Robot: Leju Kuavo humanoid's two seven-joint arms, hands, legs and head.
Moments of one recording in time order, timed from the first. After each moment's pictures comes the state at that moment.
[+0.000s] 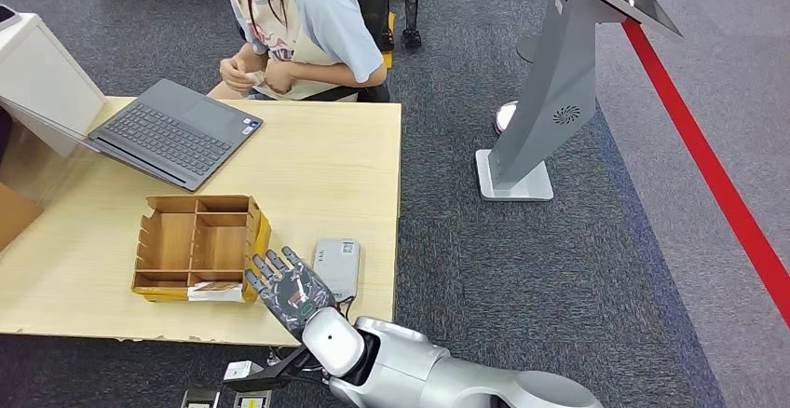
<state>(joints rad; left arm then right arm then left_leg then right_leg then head) -0.10 0.00 -0.90 -0.24 1.45 0.53 -0.30 -0.72 0.35 1.44 -0.70 1.08 -0.15 0.42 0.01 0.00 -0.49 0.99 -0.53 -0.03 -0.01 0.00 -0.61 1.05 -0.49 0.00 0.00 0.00</state>
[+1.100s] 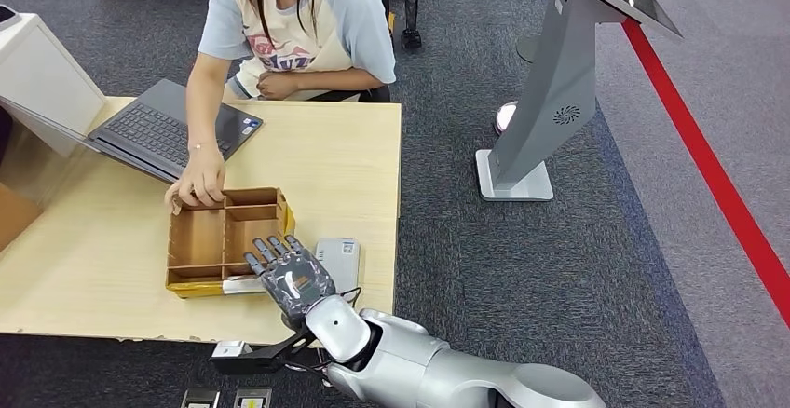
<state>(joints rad) -0.11 0.00 -0.98 -0.24 1.38 0.46 -0.29 -0.75 0.36 1.45 -0.67 0.86 -0.29 0.39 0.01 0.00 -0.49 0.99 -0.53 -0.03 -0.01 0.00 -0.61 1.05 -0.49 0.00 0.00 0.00</state>
